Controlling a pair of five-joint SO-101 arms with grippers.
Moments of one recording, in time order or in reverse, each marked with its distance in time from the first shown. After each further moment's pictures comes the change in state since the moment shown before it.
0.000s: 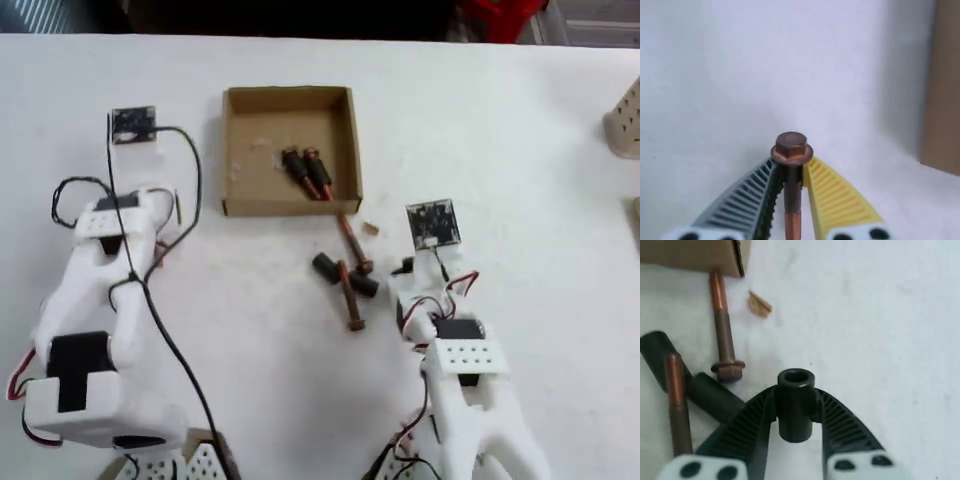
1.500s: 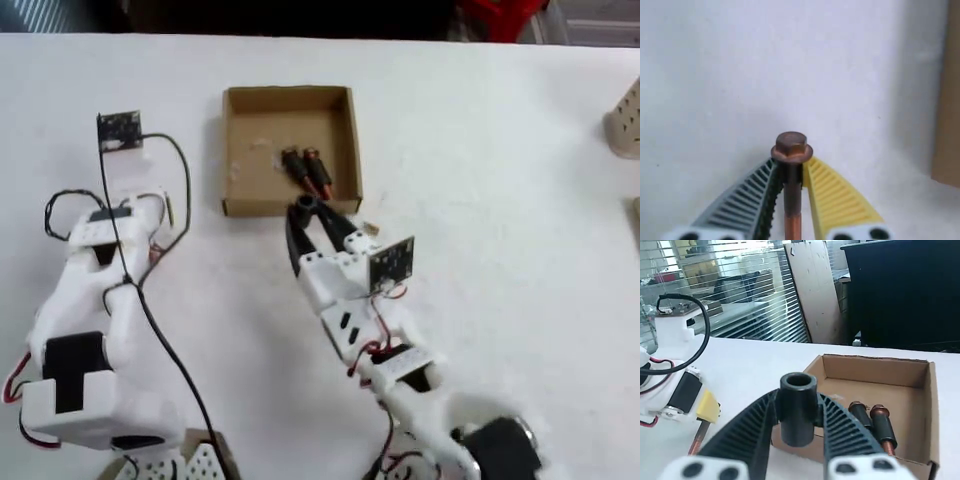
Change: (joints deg) left arm -2.4 0.0 4.0 -8.1 0.2; right arm -26.5 24.4 6.6 -78.2 -18.8
